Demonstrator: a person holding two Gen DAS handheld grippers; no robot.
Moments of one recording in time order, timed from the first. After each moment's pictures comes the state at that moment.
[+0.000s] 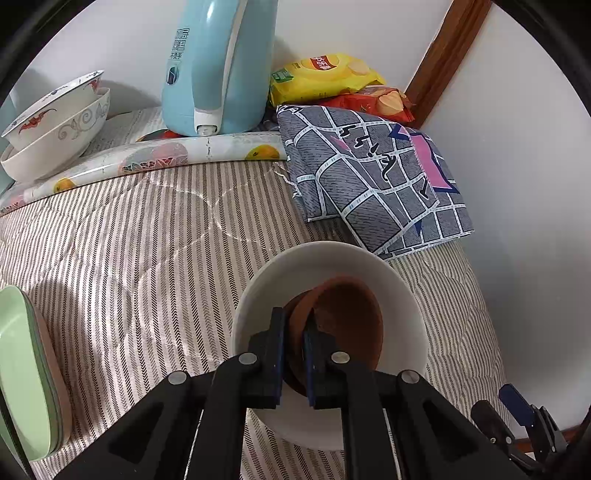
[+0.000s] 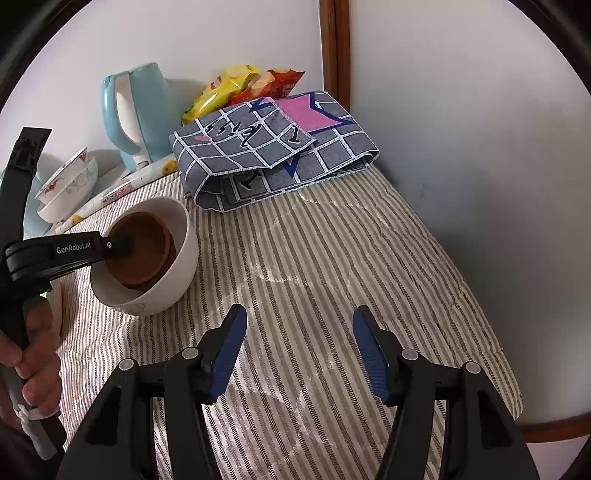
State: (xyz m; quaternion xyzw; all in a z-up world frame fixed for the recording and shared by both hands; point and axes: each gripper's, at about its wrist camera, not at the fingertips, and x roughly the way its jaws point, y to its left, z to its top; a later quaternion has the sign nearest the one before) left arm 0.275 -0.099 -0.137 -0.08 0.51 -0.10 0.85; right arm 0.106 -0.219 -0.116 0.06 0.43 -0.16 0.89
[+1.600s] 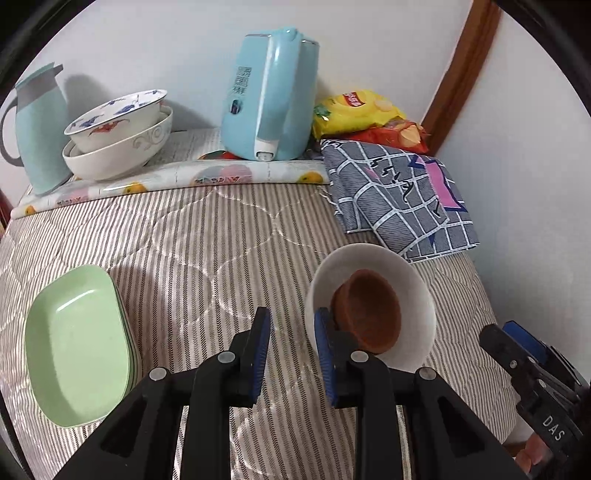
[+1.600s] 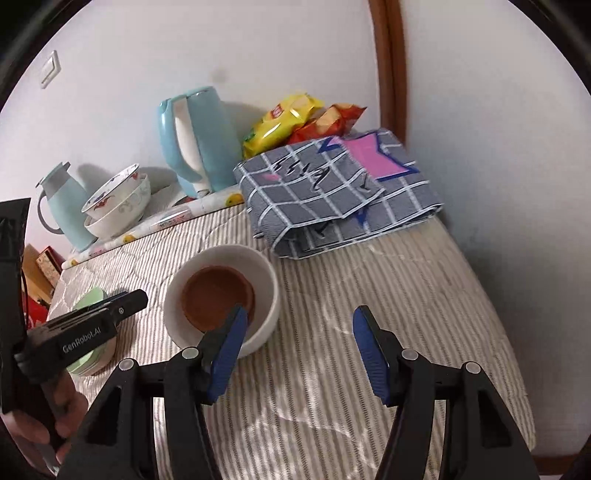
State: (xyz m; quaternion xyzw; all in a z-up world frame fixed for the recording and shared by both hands) left arm 0.230 -0.053 -0.099 -0.08 0.48 -0.05 0.87; right arm 0.145 -0.183 -0.078 0.07 0.41 -0.06 0.91
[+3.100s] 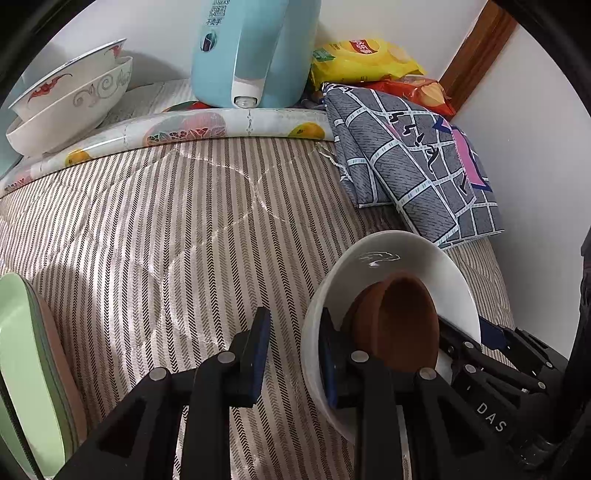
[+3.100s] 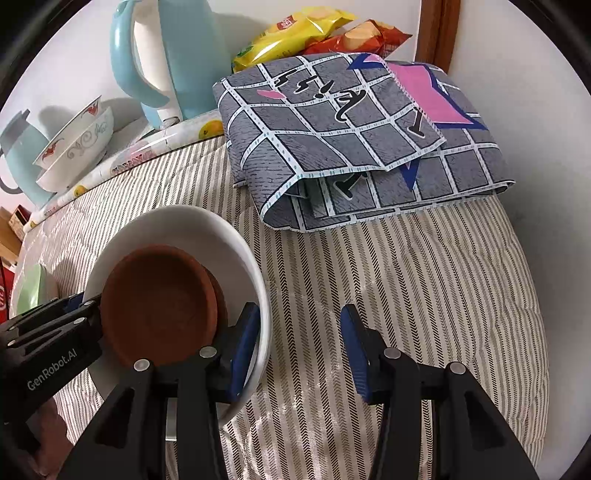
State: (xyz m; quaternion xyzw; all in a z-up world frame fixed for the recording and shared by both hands) left arm 0.286 -0.069 -0.155 -0.09 0.54 -0.08 0.83; right arm 0.235 -0.175 -0.151 0.03 0.51 -0.06 0.85
